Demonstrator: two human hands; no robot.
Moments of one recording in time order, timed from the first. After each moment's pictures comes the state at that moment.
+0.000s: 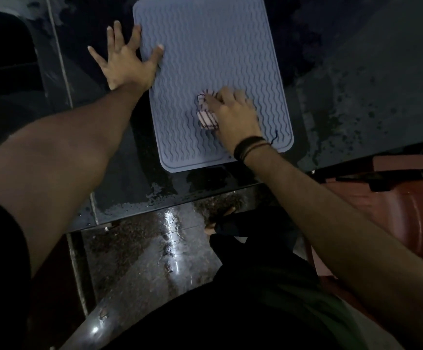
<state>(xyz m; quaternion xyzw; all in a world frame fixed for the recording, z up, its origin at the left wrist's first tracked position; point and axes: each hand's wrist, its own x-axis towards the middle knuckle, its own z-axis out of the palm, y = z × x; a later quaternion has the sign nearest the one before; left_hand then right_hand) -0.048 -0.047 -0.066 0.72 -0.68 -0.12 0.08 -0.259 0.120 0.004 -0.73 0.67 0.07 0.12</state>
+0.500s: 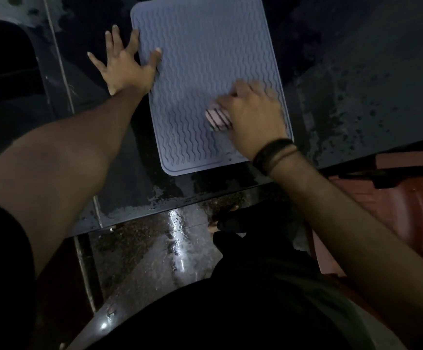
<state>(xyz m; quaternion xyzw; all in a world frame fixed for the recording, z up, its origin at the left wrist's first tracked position) -0.052 -0.042 -0.055 0.72 -0.68 -0.12 0.05 -0.278 0.134 0.054 -0.74 0.67 0.01 0.06</state>
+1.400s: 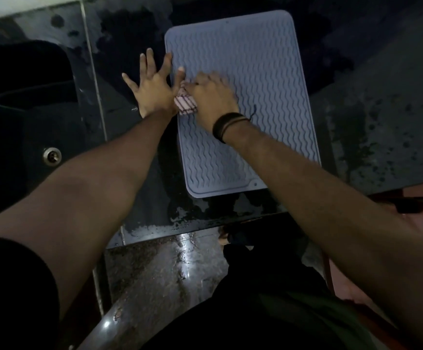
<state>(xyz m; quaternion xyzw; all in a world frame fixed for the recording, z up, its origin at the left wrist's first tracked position) -0.048 -0.056 -0.069 0.73 -0.68 -0.11 0.04 -0.188 0.012 0.016 -0.78 0.62 0.03 0.13</state>
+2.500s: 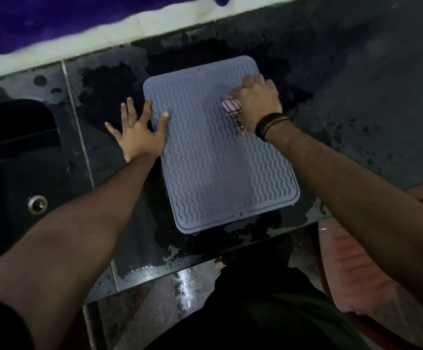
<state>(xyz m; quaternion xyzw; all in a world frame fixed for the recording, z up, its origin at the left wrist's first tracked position) -0.048 -0.050 -0.063 0.72 -0.67 -0.15 0.06 -0.324 -0.033 0.020 -0.72 0.69 0.08 0.03</state>
